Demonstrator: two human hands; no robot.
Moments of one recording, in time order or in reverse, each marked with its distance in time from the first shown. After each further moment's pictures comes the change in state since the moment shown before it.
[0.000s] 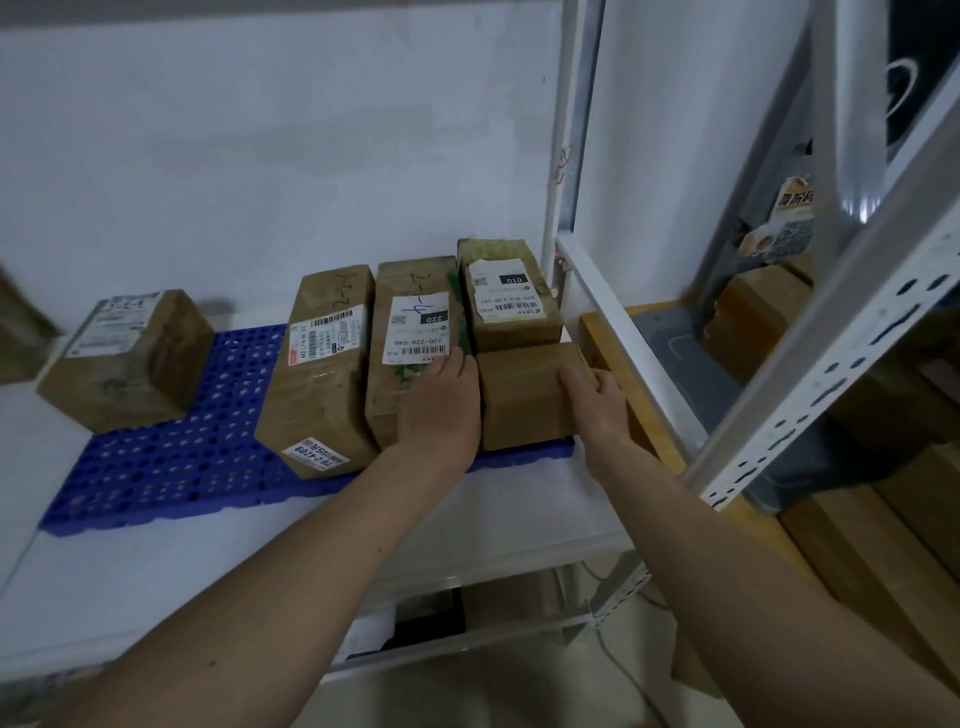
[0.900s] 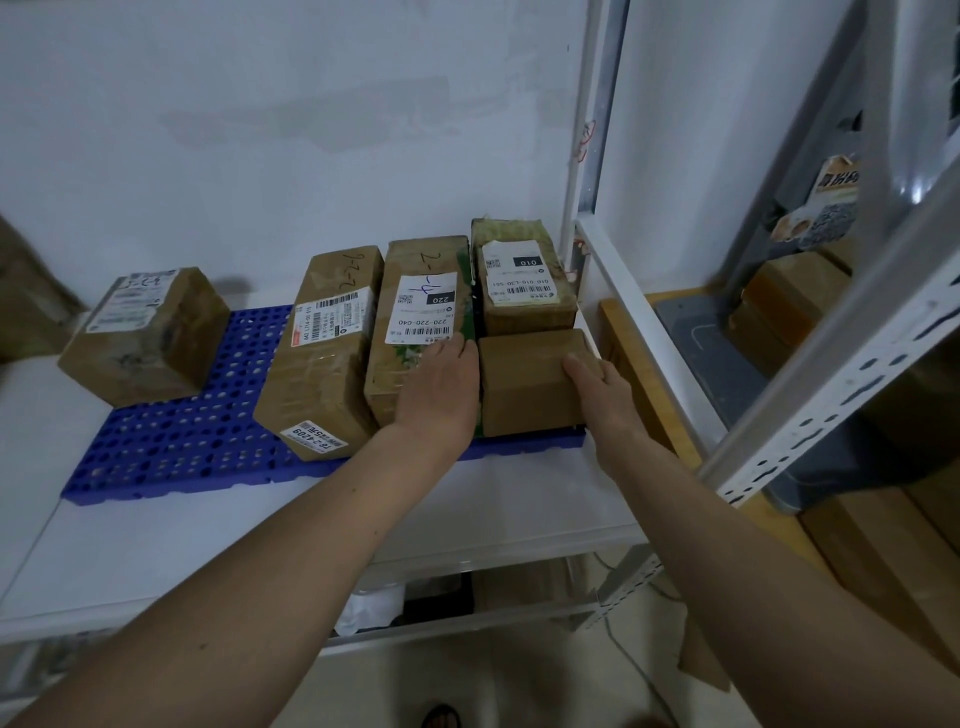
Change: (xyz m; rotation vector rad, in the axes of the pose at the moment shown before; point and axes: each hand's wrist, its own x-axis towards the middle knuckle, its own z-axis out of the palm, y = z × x) left_hand 0.000 -0.002 -0.010 0.046 -0.029 -0.024; right_hand 0.003 0.005 0.000 -0.019 -0.117 -0.034
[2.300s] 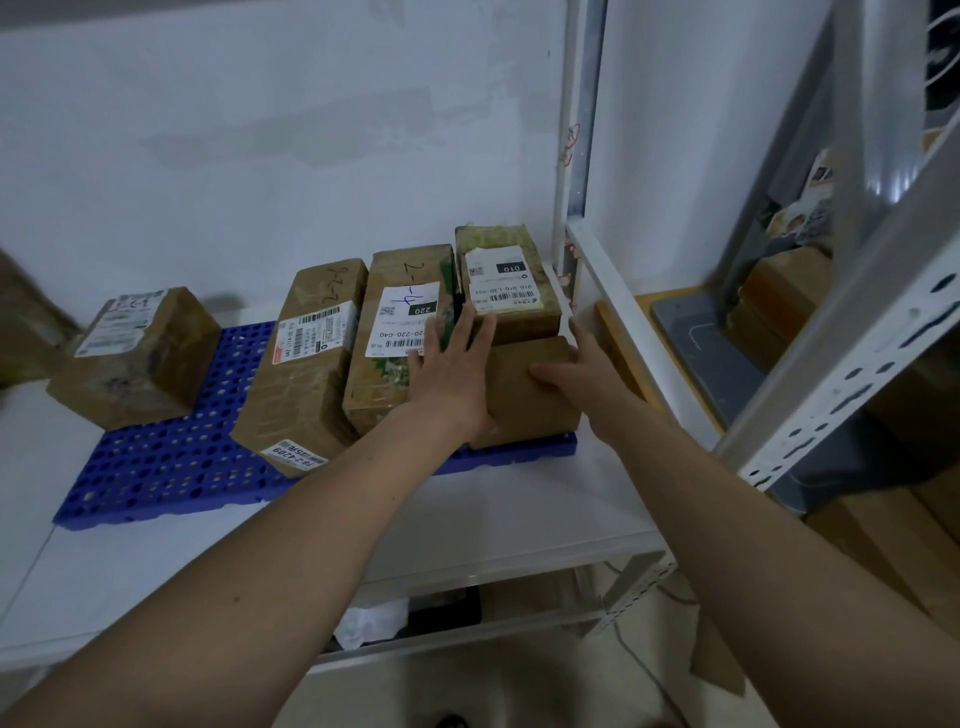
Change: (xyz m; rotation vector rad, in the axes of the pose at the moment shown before) left_hand 0.037 0.014 0.003 -0.022 -0.244 -0.068; right_hand 0.025 -0.030 -0.001 -0.142 -0.194 -0.094
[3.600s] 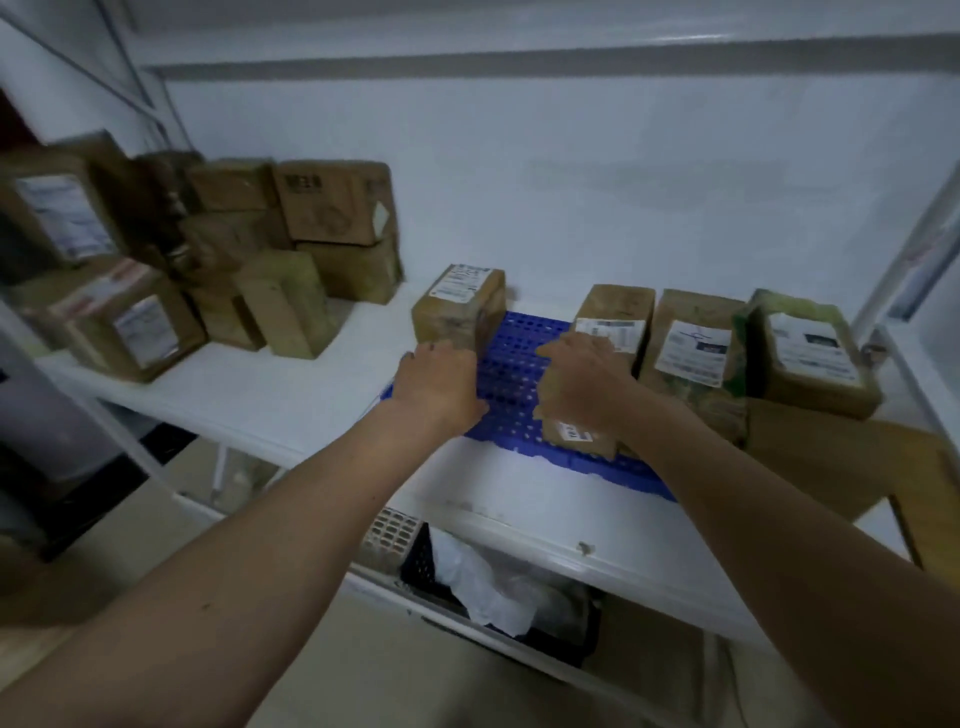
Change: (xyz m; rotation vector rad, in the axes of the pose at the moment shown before) left_hand -0.190 -0.207 -0.060 0.062 0.196 -0.502; right_hand -0.109 -0.094 0.238 -1.303 -0.428 -0.827
